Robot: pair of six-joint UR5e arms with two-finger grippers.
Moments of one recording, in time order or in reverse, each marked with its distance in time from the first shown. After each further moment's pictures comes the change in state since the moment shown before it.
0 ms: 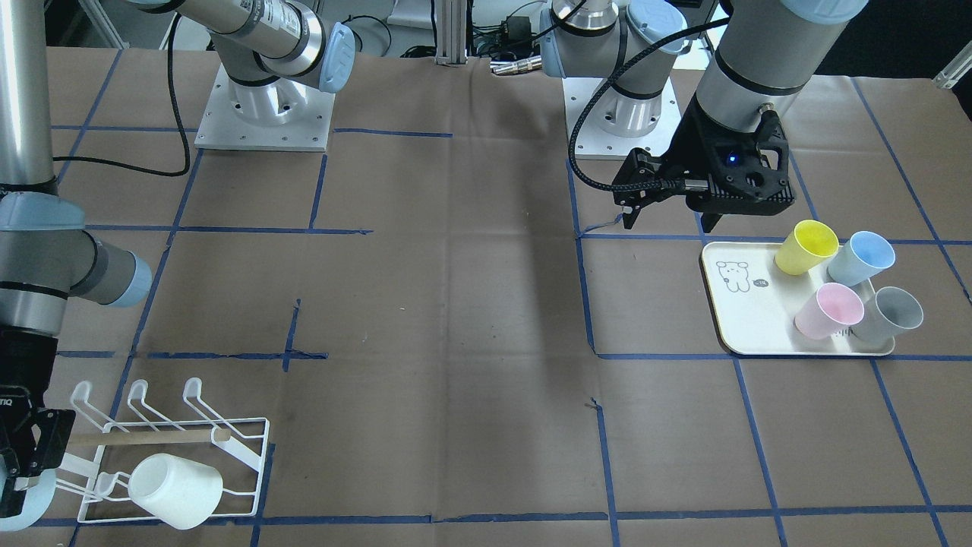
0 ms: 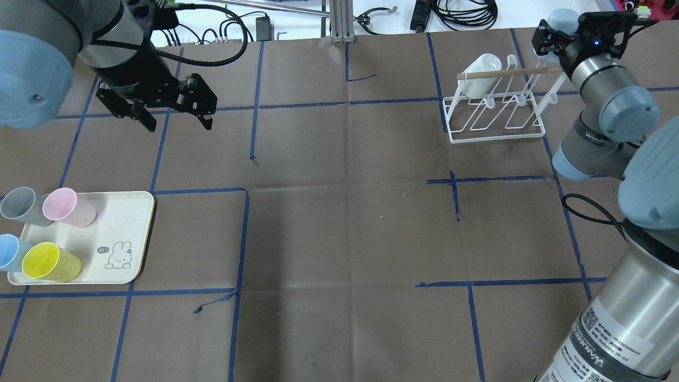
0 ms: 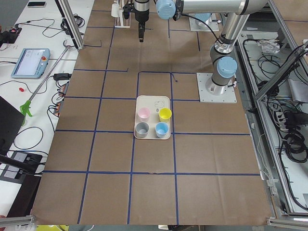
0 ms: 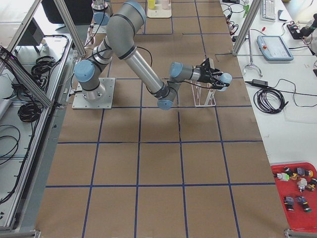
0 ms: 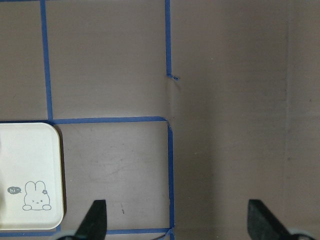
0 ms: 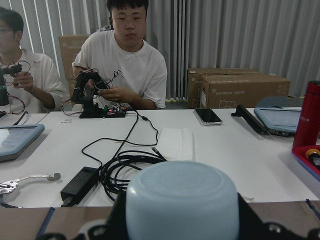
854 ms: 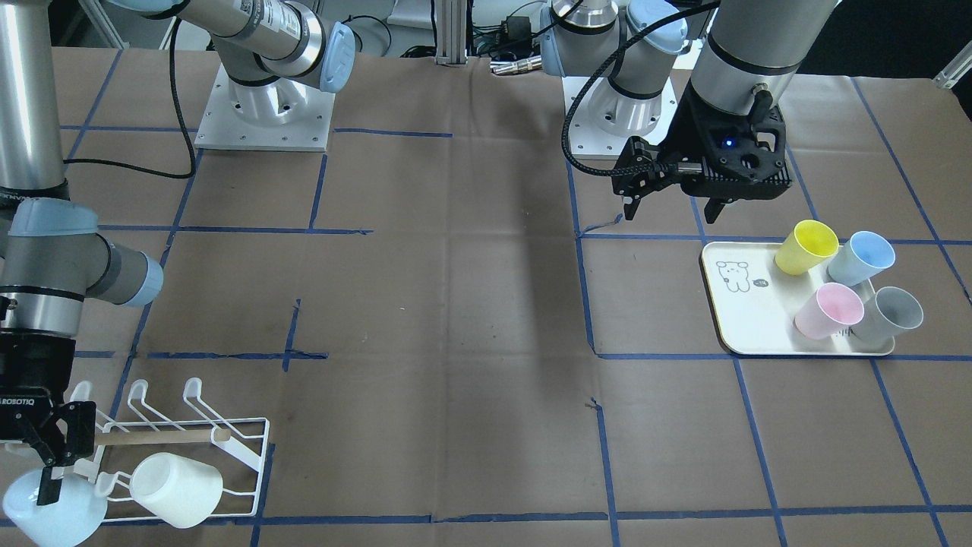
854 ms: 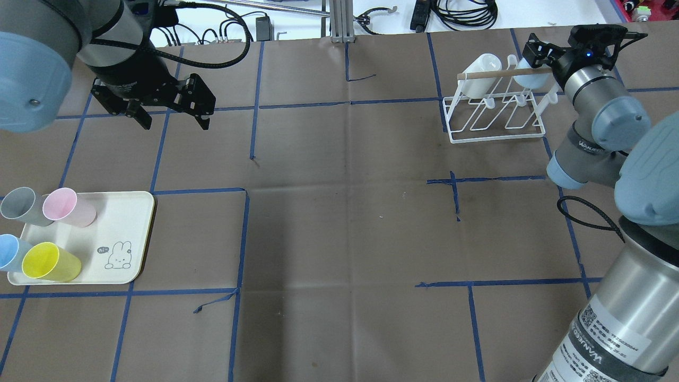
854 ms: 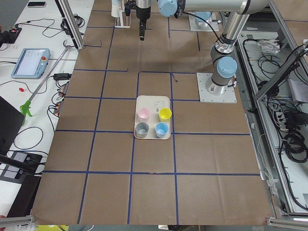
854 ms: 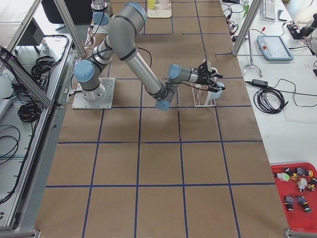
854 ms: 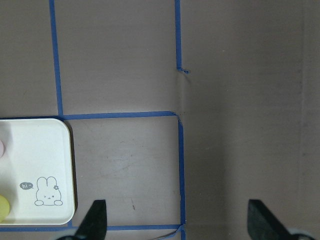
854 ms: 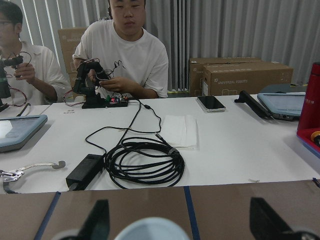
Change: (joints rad) left arm -0.030 0.015 0.007 -0.001 0.037 -0.002; right arm 0.005 0.020 0.023 -0.013 -0.001 0.018
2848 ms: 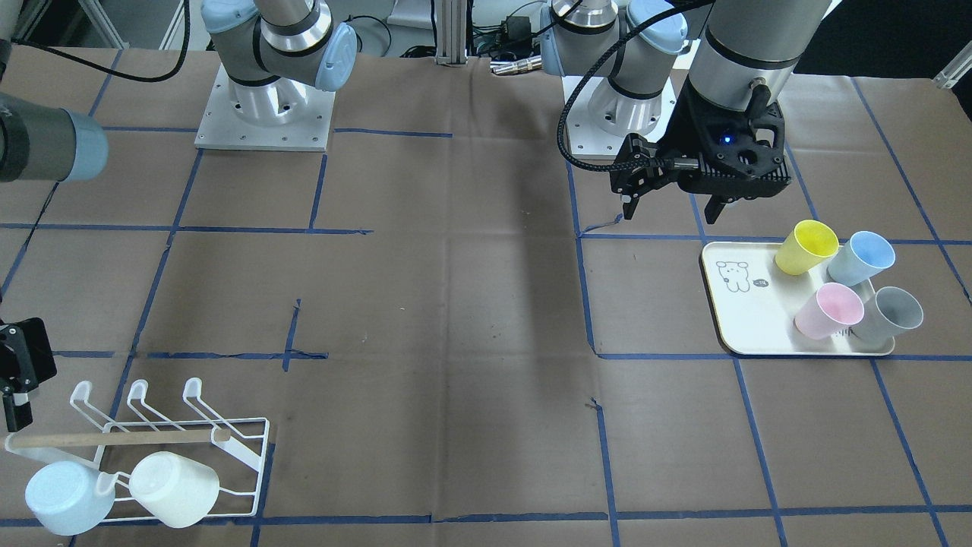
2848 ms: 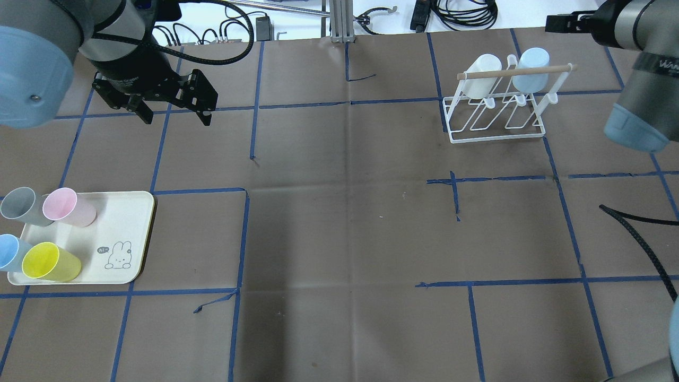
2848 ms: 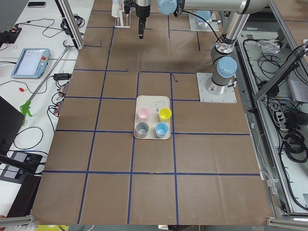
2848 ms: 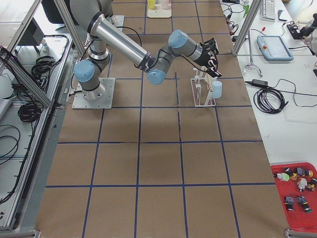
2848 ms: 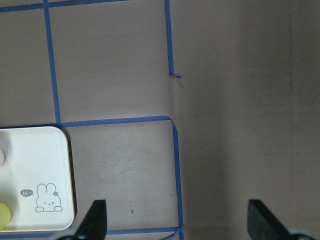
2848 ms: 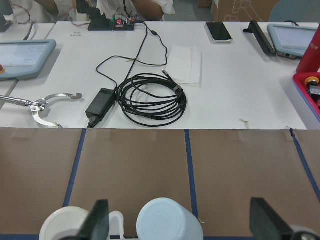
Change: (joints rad) left arm 0.001 -0.004 0.014 0.000 0.002 0.014; right arm 0.008 -0.429 -0.018 0.897 -0.063 -0.188
